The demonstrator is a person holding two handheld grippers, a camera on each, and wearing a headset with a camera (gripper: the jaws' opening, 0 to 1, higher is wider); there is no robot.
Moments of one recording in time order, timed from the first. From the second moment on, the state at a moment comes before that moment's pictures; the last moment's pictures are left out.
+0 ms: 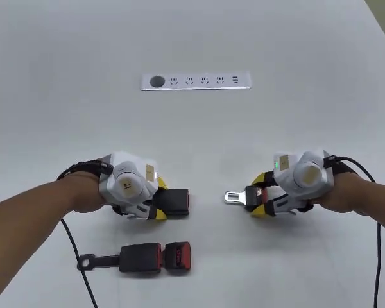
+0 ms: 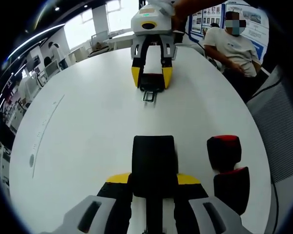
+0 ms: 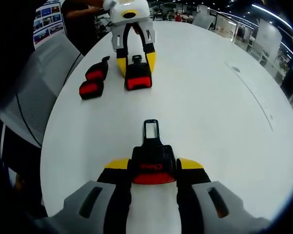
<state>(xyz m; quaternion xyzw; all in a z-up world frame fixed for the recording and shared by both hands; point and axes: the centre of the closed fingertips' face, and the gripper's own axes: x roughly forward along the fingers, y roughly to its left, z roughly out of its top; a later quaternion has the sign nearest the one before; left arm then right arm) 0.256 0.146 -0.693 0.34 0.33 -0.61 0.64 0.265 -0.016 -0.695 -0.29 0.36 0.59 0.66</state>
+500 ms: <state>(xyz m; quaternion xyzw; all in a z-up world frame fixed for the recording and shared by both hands) 0.256 0.148 -0.694 0.33 0.35 -0.61 0.64 0.261 0.020 -0.696 -0.29 0.34 0.60 0.66</state>
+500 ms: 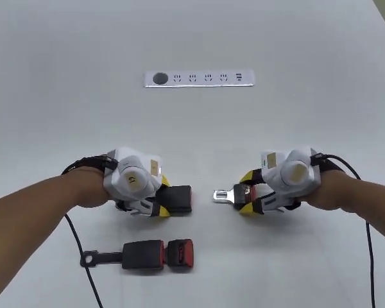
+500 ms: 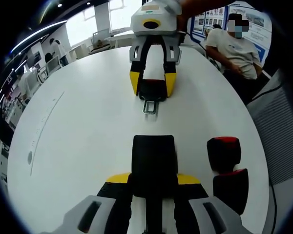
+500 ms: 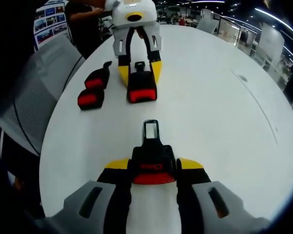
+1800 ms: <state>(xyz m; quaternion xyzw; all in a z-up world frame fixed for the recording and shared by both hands) 0.256 0.147 -0.692 0.32 0.34 -0.62 0.63 0.251 0.078 -0.700 -0.27 0.31 0.64 0.65</state>
